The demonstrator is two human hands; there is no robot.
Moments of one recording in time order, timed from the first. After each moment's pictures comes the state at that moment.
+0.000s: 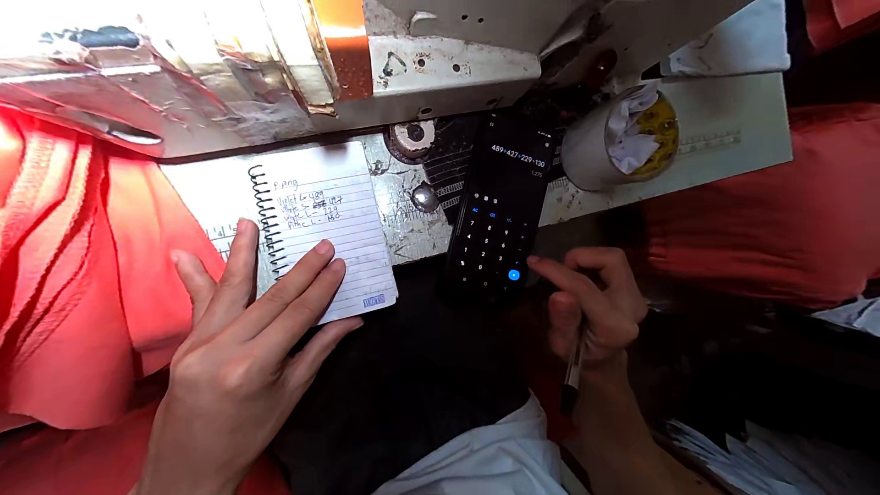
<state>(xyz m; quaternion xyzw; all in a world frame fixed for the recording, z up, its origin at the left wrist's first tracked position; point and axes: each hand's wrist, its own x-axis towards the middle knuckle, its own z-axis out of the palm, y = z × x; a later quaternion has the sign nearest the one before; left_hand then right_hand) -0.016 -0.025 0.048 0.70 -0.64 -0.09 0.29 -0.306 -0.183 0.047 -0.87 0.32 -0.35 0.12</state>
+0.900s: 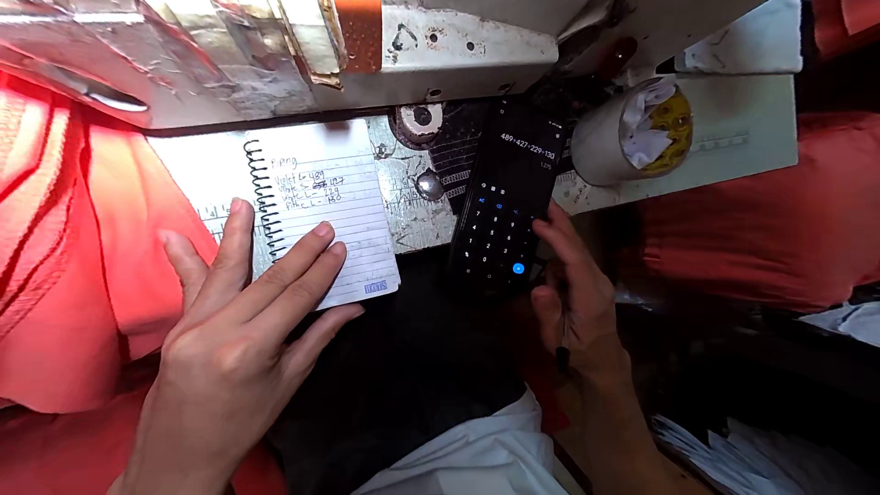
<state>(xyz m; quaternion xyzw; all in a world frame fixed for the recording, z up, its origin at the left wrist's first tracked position) -0.017 -0.025 0.051 0.71 -0.64 -0.10 0.28 -0.309 -0.179 0.047 -0.87 0.36 -0.23 0.25</state>
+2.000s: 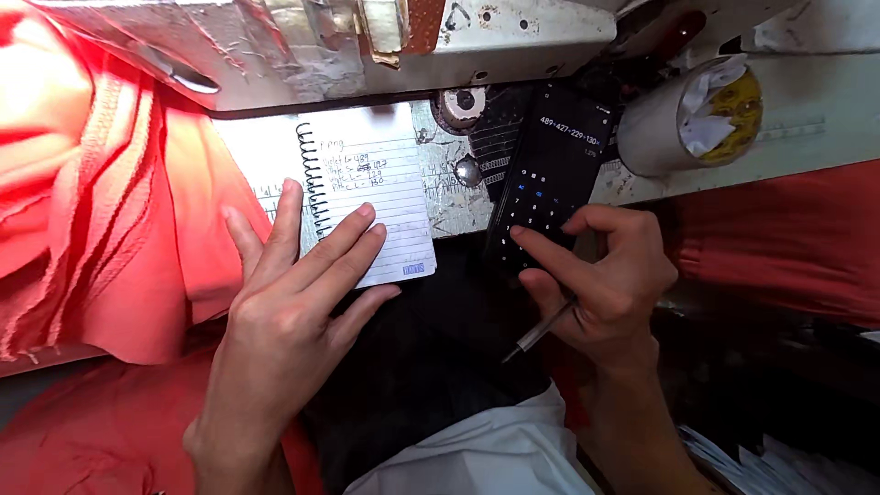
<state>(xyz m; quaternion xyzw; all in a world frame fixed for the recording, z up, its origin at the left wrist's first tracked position) -0.019 -0.028 0.054 0.71 -0.63 -0.11 0.29 -0.271 -0.181 0.063 -0.91 0.32 -0.25 0.04</state>
